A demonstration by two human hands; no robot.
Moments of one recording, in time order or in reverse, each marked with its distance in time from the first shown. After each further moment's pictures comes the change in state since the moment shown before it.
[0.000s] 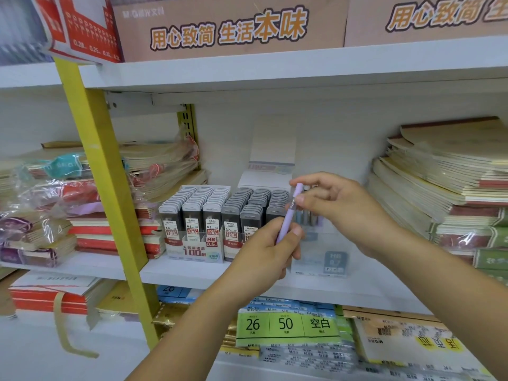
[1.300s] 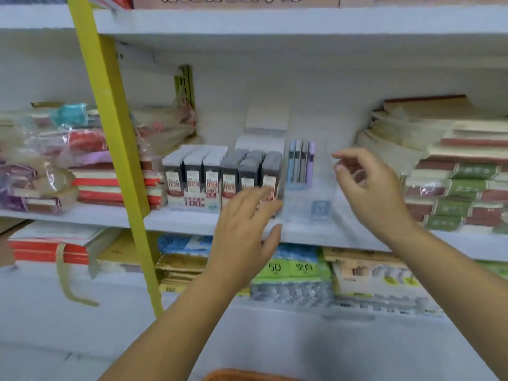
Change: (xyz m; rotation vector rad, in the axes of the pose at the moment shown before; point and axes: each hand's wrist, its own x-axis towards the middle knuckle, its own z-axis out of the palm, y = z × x) left_hand -0.051 -0.059 0.001 0.950 0.433 0.677; right_hand -0.067 0.025 -0.016 -0.500 0.411 -0.235
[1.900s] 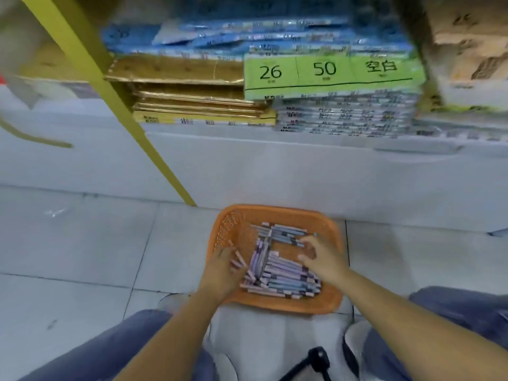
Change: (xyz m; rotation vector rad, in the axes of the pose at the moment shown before) left_hand -0.406 -0.036 0.098 -0.278 -1.067 -1.078; right_hand -0.428 0.150 0.184 -0.146 -1.062 0.879
